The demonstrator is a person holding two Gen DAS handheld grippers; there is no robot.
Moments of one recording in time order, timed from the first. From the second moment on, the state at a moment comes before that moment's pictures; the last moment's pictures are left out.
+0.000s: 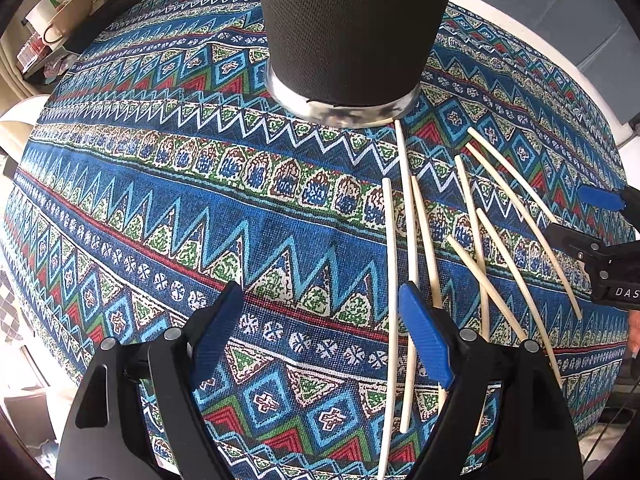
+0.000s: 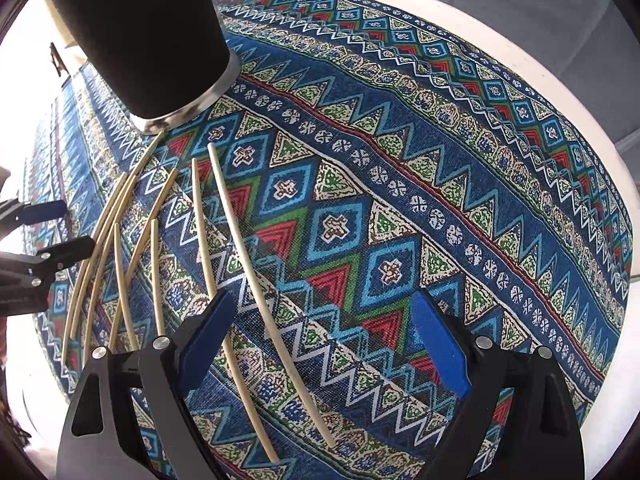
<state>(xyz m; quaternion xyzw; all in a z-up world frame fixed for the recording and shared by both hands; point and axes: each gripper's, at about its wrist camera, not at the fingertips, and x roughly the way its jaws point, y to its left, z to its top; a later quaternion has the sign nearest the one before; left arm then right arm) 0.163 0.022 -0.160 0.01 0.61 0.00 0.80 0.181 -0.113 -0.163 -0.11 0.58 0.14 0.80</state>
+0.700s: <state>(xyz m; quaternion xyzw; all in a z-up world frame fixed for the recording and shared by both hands) 0.165 0.036 -0.161 0.01 0.63 0.00 0.78 0.185 -0.110 -0.165 -0.14 0.58 0.16 0.79</state>
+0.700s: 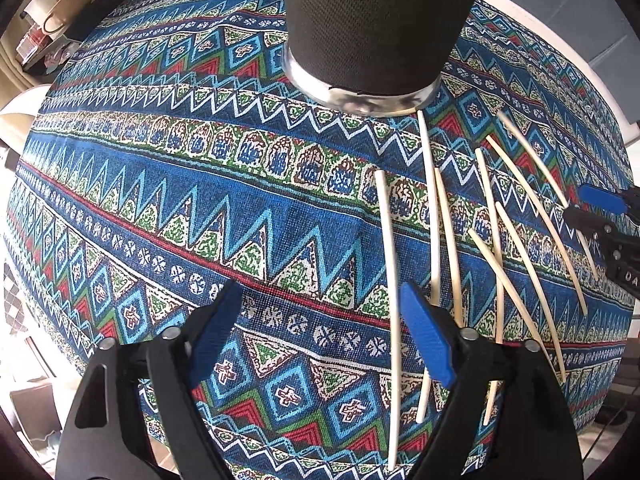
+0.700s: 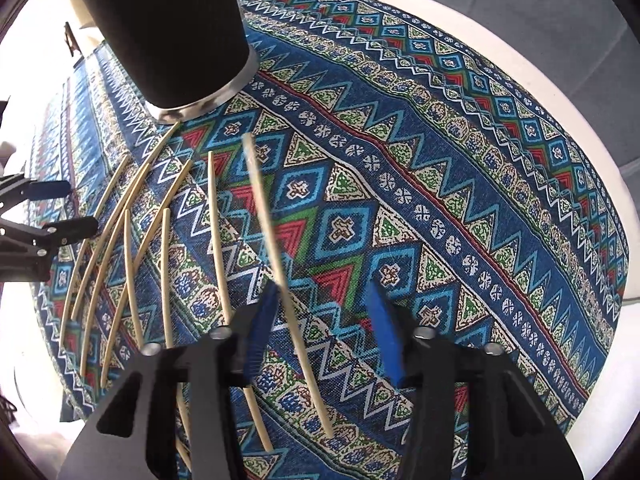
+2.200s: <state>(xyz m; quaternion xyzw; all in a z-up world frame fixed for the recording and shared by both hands) 0.227 0.099 0.037 -0.09 0.44 -0.09 0.89 0.228 -0.097 -0.012 0.07 0.49 0.16 0.85</state>
